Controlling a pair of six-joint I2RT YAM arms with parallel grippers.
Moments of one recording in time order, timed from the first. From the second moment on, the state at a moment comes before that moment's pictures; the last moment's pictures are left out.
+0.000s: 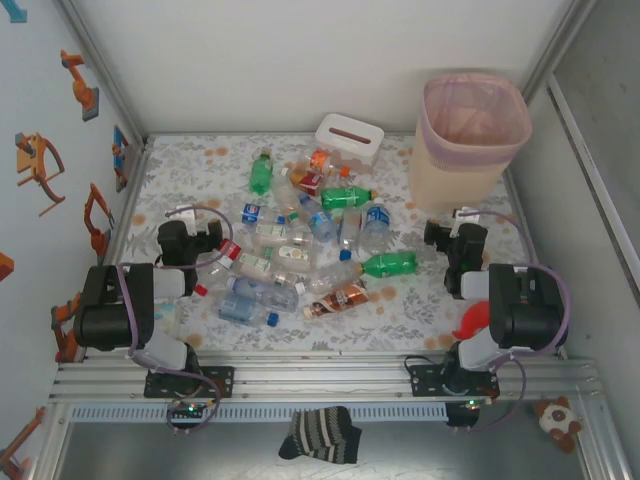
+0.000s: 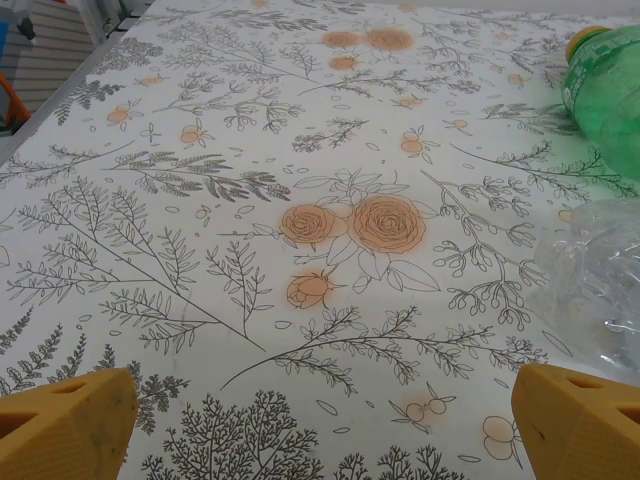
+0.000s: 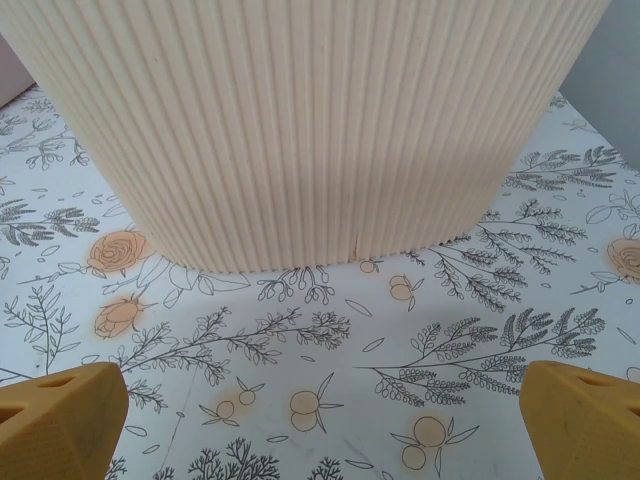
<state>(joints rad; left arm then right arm) -0.02 1.55 0.40 0.70 -0.05 -0.03 -0.05 1.54 0.37 0.76 0.07 0.05</state>
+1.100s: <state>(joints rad) -0.03 1.54 0.40 0.70 -0.05 -0.03 -0.04 1.54 0.37 0.74 0.06 0.04</state>
